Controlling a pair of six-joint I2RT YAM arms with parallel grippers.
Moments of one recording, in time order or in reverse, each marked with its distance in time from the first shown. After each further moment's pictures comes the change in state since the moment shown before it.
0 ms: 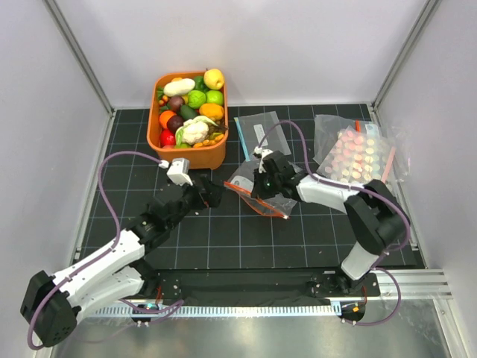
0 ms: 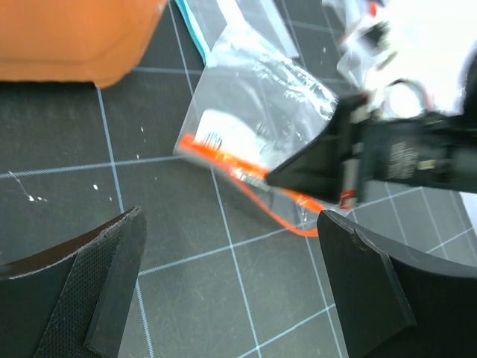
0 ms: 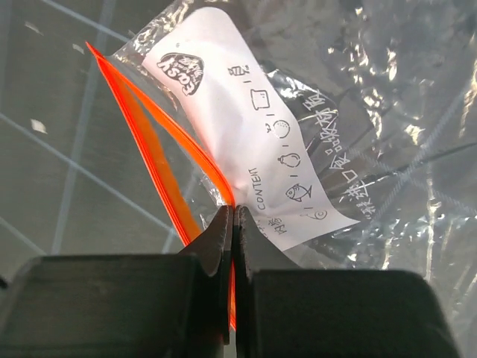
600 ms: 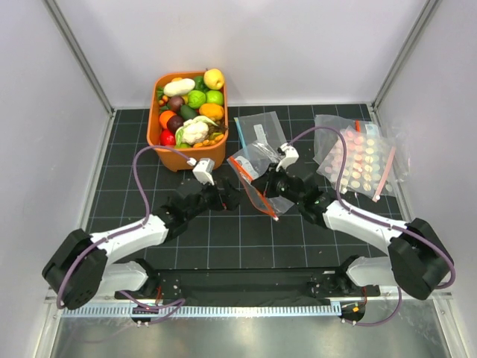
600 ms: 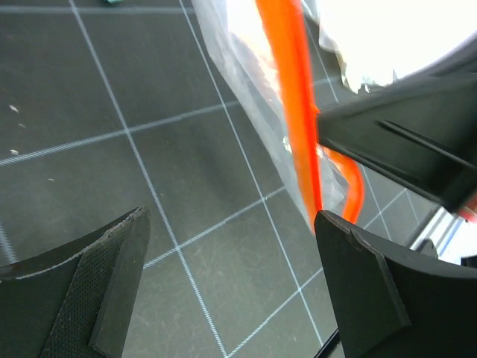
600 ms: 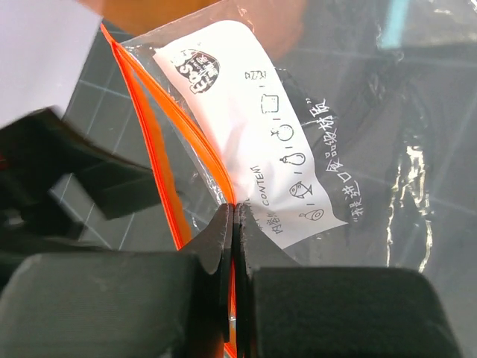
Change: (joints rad) left arm -0.014 0.339 -0.001 0.305 0.235 -0.040; right arm 0.034 -0.406 -0.299 0.375 0.091 0.225
